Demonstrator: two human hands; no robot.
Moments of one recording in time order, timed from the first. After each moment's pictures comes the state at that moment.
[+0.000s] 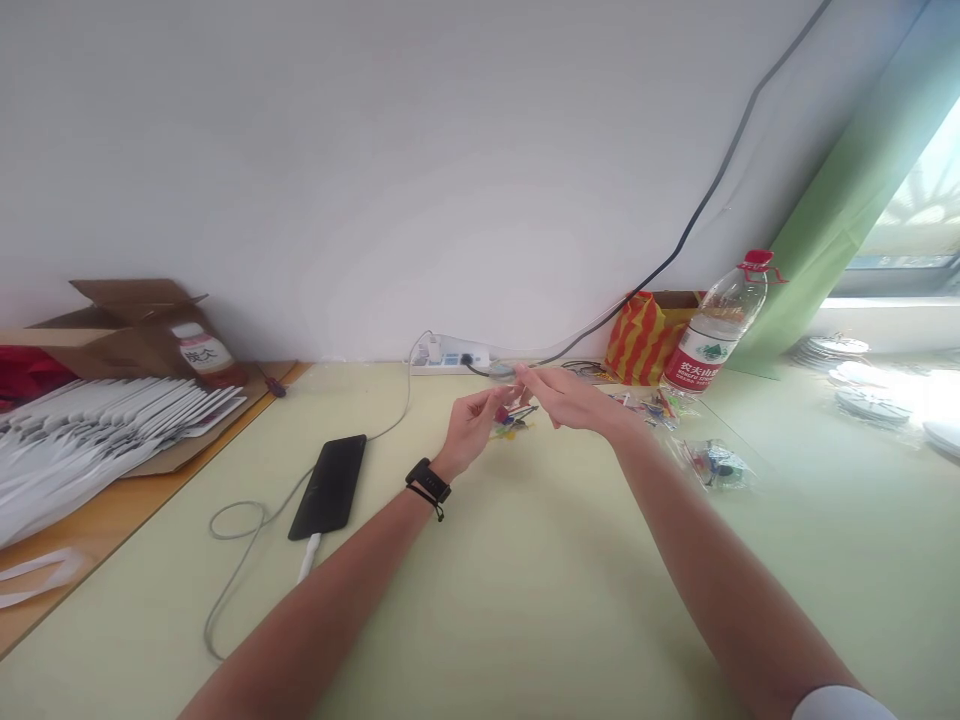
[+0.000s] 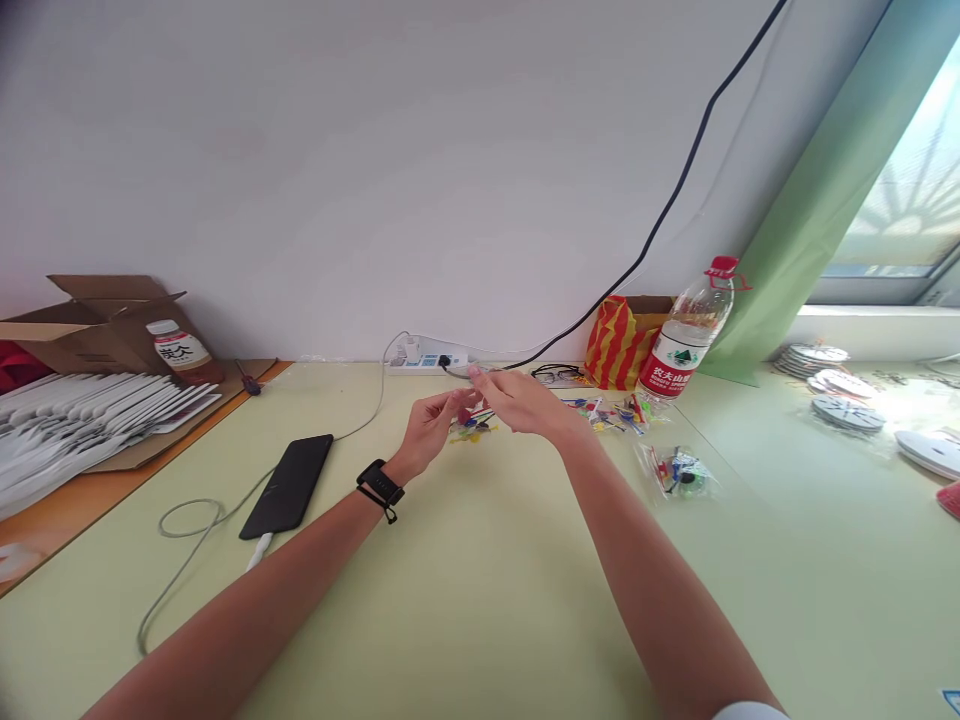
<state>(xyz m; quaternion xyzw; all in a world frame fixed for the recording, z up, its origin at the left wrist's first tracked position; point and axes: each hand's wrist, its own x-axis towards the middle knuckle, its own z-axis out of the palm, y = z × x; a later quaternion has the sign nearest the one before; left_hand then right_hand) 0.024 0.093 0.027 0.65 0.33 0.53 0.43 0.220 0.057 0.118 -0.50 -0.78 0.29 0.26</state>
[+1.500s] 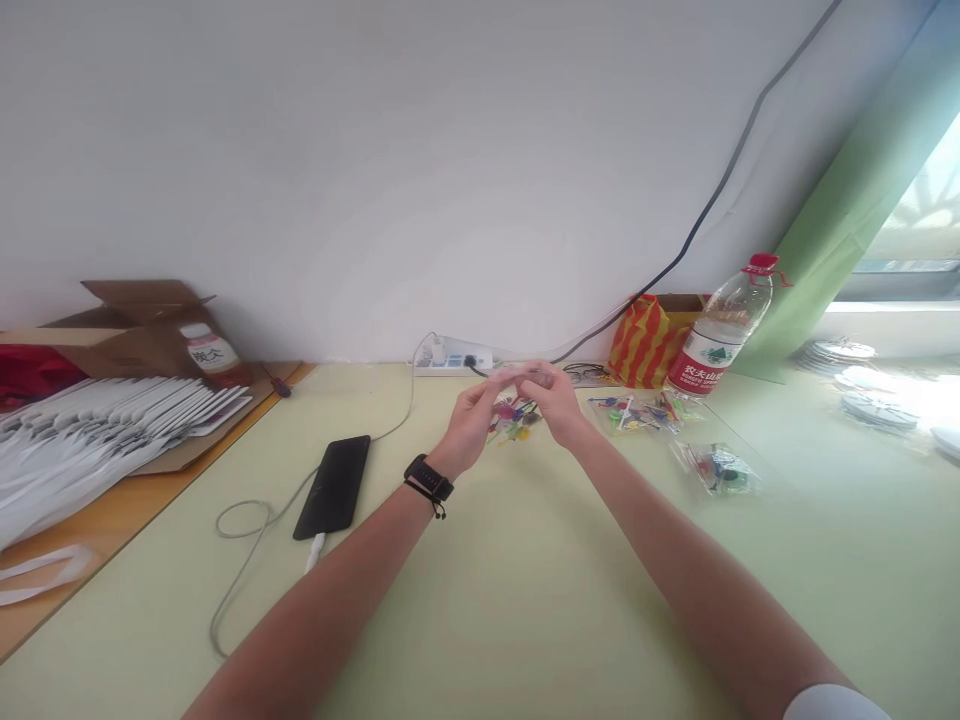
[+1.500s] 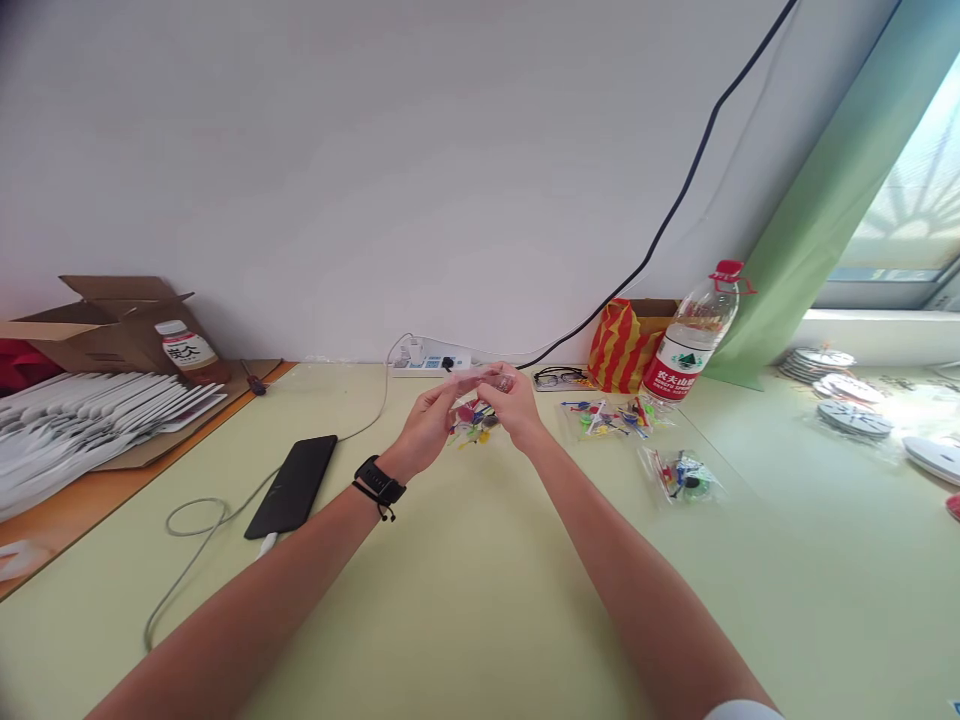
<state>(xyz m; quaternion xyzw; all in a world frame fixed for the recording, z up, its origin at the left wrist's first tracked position) 0.027 0.088 0.051 0.54 0.29 0.53 0.60 0.183 0.096 0.056 -0.36 -0.51 0.47 0.62</state>
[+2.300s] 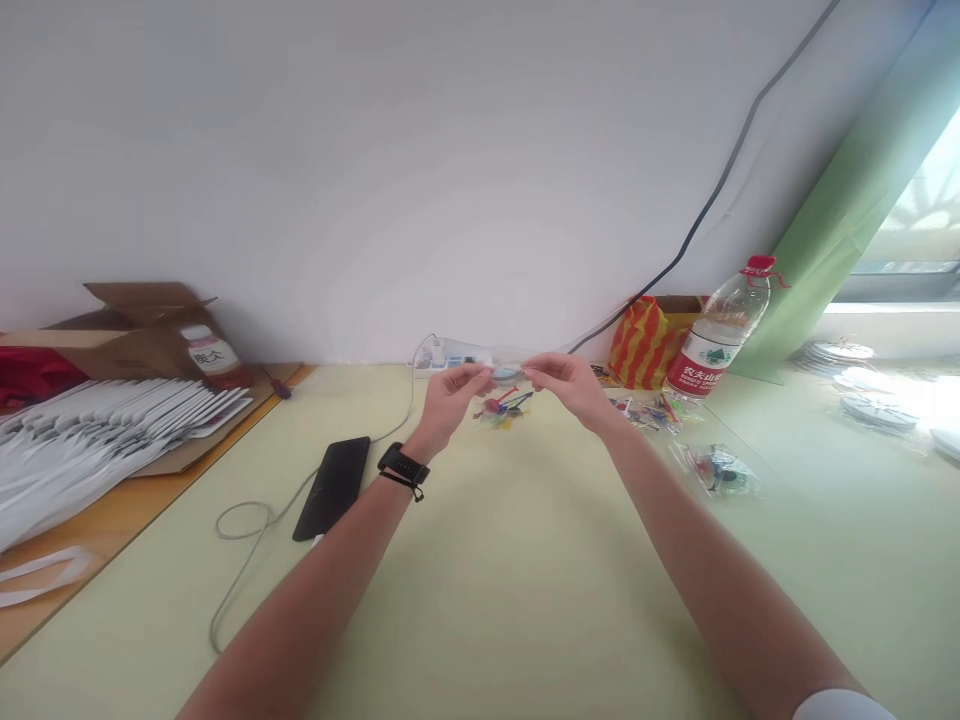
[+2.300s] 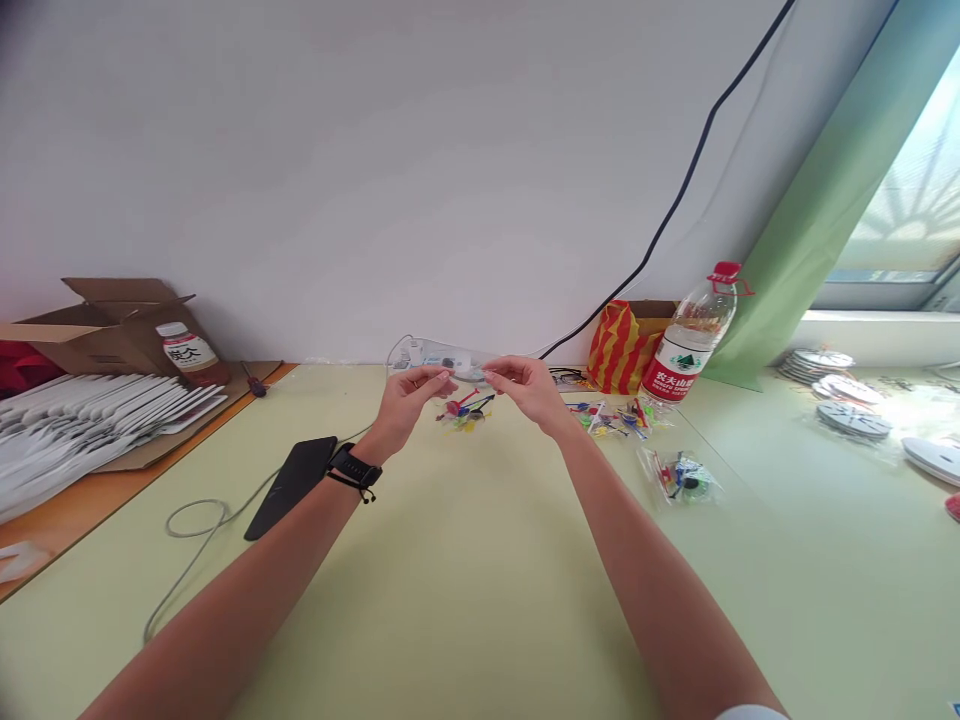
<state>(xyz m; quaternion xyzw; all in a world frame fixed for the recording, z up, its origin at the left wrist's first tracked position) -0.006 0.112 0.066 0.63 0.32 0.56 0.44 0.225 0.097 0.080 -0.36 -0.64 0.40 0.55</state>
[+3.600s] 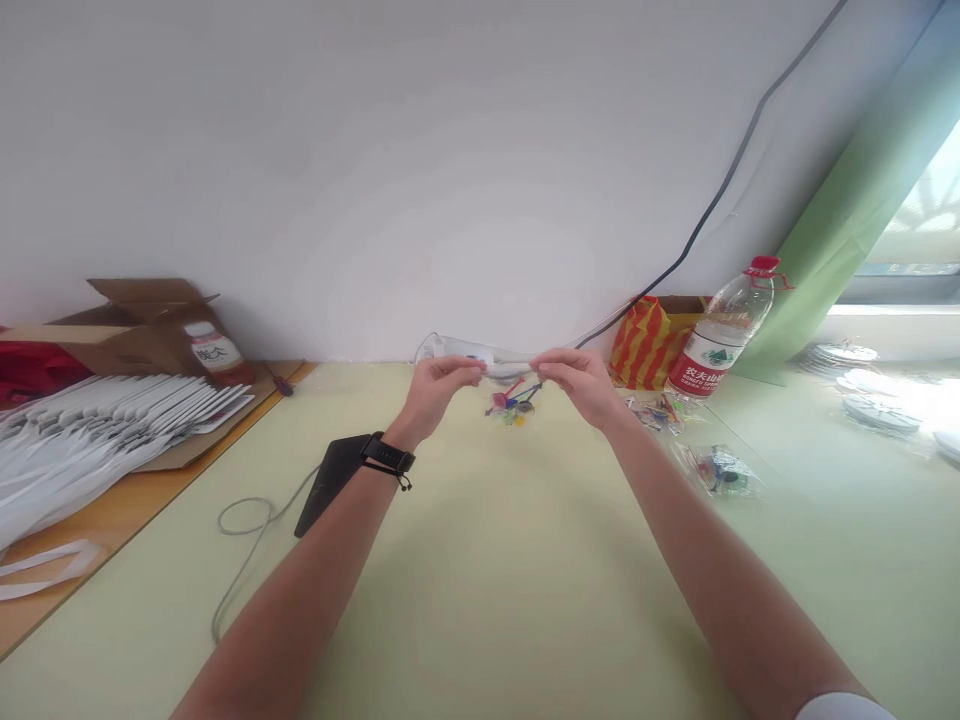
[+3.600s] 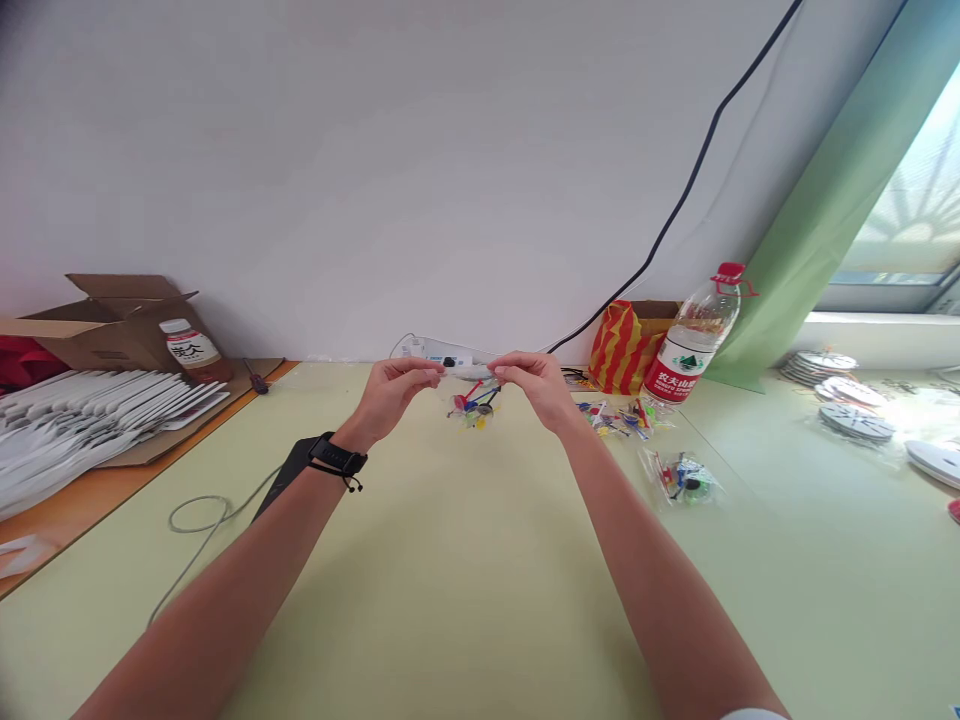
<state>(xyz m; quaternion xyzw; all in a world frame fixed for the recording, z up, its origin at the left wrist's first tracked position) -0.028 0.115 0.086 0.64 0.31 0.55 0.45 0.228 0.095 0.086 -0.32 -0.61 0.42 0.59</state>
